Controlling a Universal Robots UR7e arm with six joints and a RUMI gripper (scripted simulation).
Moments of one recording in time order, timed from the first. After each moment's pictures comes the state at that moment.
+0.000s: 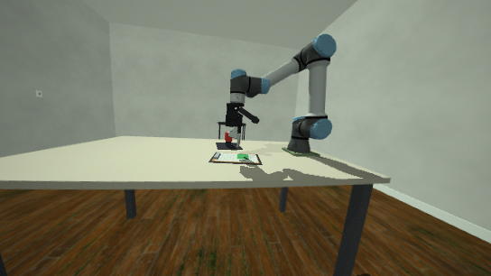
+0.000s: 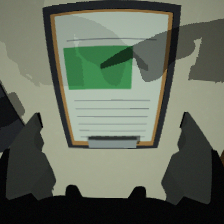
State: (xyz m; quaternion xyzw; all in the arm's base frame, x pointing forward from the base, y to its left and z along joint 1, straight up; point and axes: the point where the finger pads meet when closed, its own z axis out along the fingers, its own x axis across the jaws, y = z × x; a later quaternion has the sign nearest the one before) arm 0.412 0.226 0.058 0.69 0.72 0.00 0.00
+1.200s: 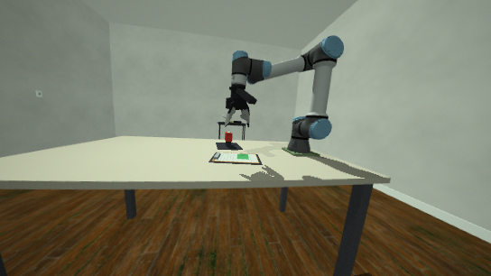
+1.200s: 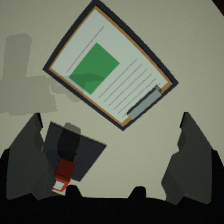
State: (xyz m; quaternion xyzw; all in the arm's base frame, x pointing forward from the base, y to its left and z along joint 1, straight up) arm 0.416 0.230 0.147 0.92 0.39 0.00 0.00
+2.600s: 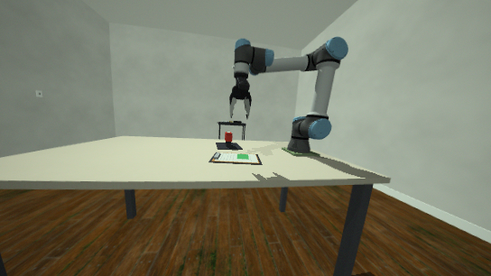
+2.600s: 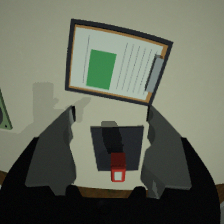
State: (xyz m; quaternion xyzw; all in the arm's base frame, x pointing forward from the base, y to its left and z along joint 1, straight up) arm 0.413 0.222 0.204 0.99 0.13 0.00 0.00
